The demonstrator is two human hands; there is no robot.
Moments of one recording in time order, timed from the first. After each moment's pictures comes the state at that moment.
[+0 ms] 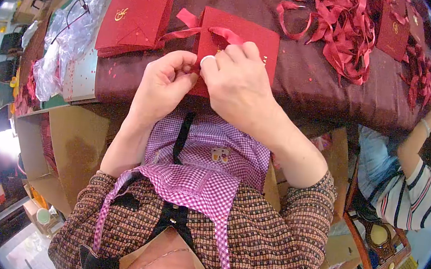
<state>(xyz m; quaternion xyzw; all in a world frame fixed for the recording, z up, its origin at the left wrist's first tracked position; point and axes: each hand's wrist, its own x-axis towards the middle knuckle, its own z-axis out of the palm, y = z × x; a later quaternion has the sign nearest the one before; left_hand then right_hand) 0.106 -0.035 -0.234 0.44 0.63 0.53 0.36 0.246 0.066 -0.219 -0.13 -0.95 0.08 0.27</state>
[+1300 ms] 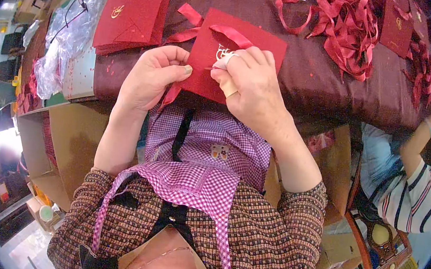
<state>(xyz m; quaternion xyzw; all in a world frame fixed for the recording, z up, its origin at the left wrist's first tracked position) 0.089 -0.031 -0.225 0.28 0.56 0.54 0.57 0.271 0.071 -0.238 -0.17 -0.89 0.26 0.33</state>
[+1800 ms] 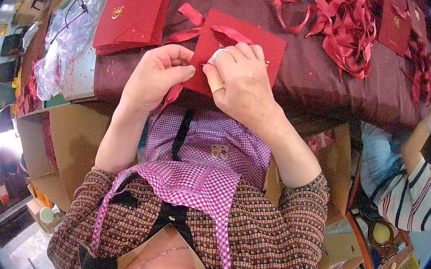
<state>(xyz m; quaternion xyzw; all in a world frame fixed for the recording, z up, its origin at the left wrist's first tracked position) 0.096 -0.029 -0.227 0.33 0.58 0.54 0.52 0.254 0.067 -0.244 -0.17 -0.89 0.22 0.36</state>
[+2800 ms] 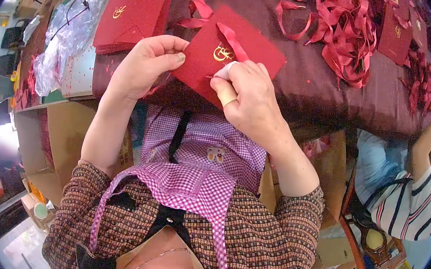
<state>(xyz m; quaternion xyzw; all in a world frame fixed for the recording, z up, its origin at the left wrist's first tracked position) 0.072 -0.017 -0.211 0.37 0.59 0.50 0.52 0.274 0.066 -0.236 -0.20 -0.86 0.35 0.31</state>
